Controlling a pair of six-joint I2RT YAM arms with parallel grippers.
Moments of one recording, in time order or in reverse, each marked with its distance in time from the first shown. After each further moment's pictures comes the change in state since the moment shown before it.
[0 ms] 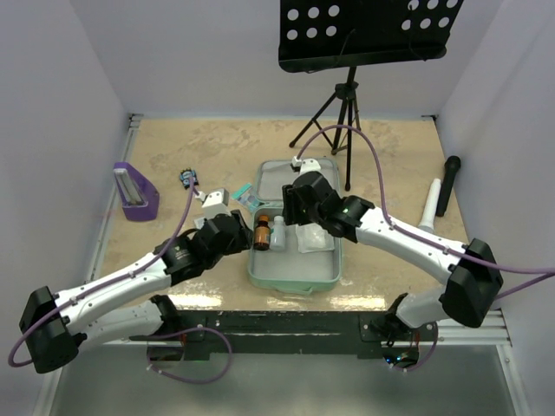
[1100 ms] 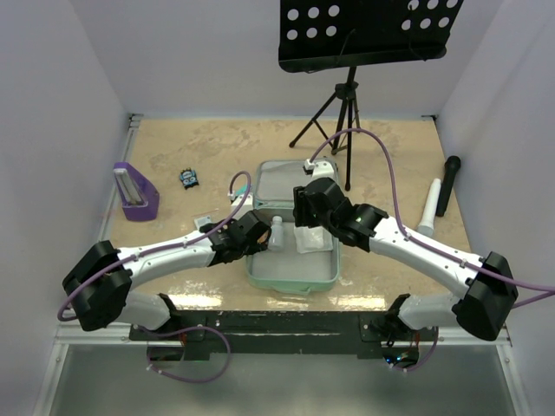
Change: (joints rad) left arm -0.001 0.393 0.103 -0.020 -0.022 0.077; right arm 0.001 -0.126 -0.082 0.018 0.093 -0.012
